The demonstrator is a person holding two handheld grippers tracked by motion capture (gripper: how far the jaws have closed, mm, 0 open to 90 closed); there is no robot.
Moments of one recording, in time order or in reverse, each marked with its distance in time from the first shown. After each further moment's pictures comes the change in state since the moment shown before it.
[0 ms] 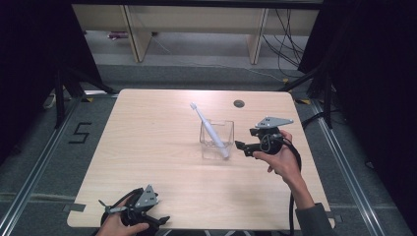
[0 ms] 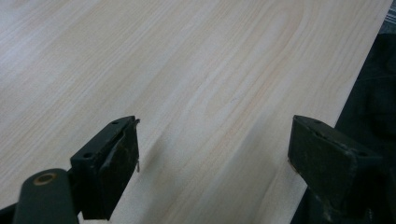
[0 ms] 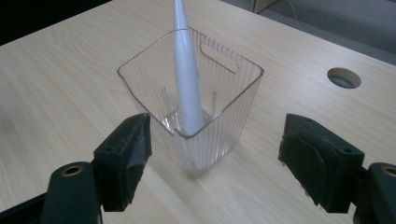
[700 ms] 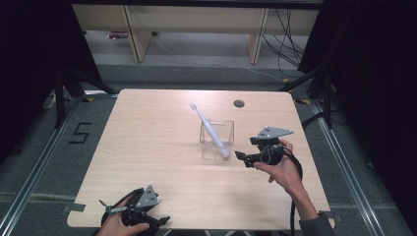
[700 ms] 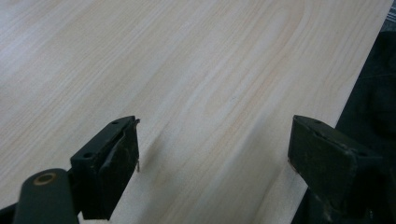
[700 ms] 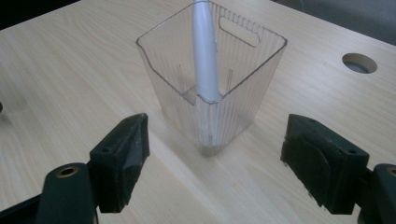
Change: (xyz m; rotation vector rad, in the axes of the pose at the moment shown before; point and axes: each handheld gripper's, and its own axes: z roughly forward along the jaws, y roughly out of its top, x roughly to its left) left arm 0.000 0.000 0.001 0.006 -0.003 0.000; right arm 0.014 -0.021 -0.007 0.037 0.010 -0.016
